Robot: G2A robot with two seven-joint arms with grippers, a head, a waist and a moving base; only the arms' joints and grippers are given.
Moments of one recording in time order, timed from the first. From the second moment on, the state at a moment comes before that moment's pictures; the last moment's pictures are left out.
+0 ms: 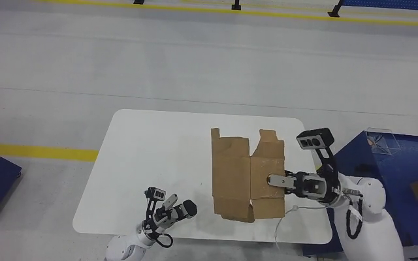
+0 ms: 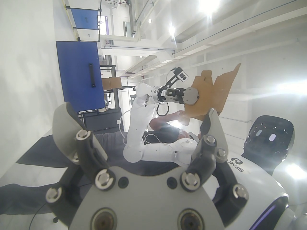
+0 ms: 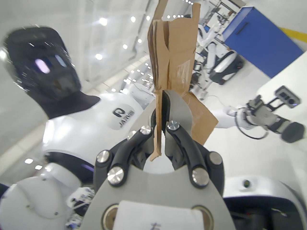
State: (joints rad) left arm 1.36 -1.24 -1.13 -1.25 -0.81 -0.64 -0.99; right arm -1.28 -1.08 1.55 -1.84 0.87 -0.12 1.33
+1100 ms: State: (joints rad) left arm 1.36 -1.24 -1.13 -1.25 -0.81 -0.64 -0.99; right arm -1.13 -1.16 0.77 -1.55 3.07 1.01 0.50
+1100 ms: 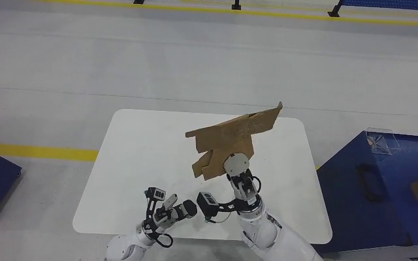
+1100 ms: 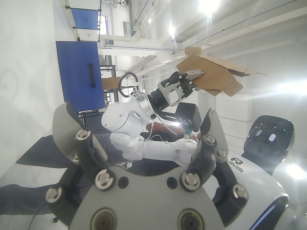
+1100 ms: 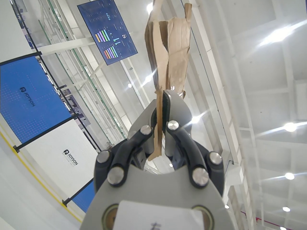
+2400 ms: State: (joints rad) left arm 1.36 -1.24 -1.13 -1.25 -0.81 -0.64 -0.99; right arm -1.26 -1.16 1.48 -1.77 0.88 -0.56 1.26
